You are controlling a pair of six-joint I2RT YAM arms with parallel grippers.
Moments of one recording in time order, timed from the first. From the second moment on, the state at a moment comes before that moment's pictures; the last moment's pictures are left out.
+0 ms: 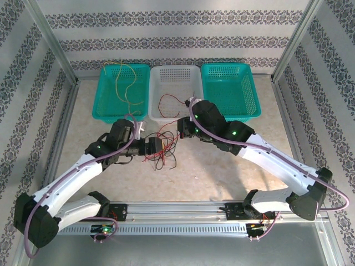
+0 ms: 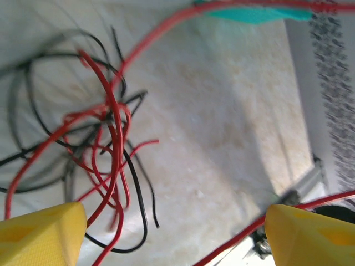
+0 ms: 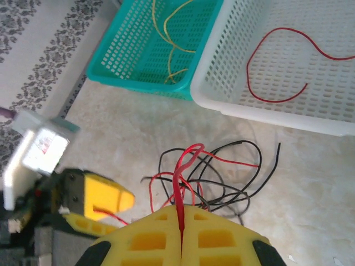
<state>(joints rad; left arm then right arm) -0.51 1.02 0.81 -0.52 0.33 -0.62 0.86 1.28 1.30 -0.63 0.04 0.60</state>
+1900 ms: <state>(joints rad) -0.48 1.00 0.68 -0.22 0.36 -0.62 0.74 1.14 1.54 -0.74 -0.09 0.46</state>
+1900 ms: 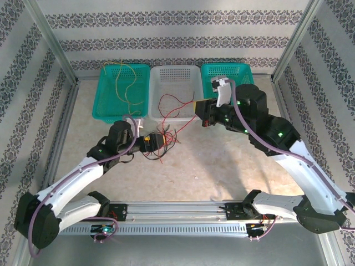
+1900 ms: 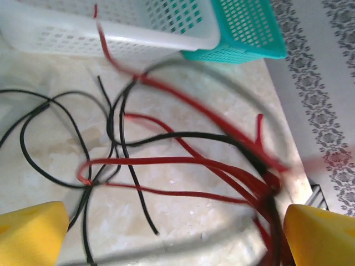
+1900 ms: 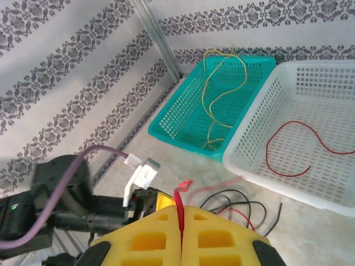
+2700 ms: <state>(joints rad) -0.48 1.13 0.94 -0.22 0.40 -0.38 0.80 1.24 1.49 -0.63 -0.26 0.49</state>
